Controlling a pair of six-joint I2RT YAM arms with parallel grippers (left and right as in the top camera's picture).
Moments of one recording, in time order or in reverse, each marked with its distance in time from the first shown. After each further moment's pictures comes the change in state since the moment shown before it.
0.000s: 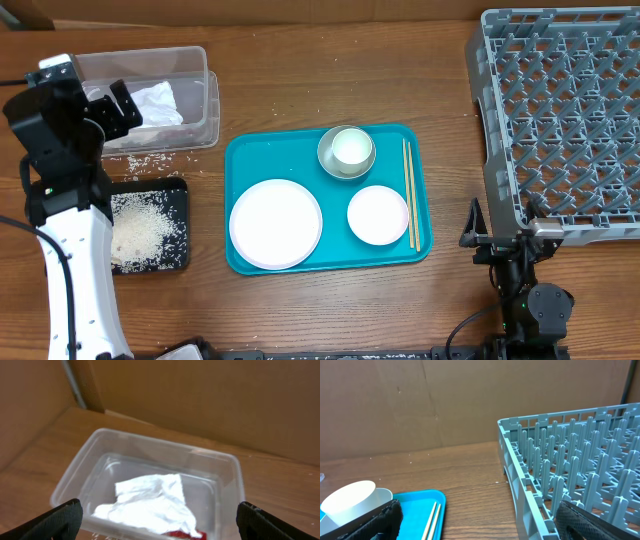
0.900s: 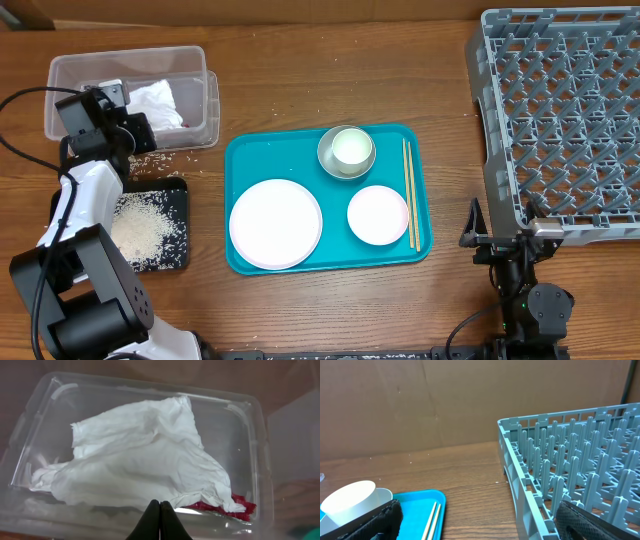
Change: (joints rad) left arm -0.003 0.411 0.000 0.072 0.076 0.117; right arm 0.000 0.000 0.000 0.000 0.000 0.000
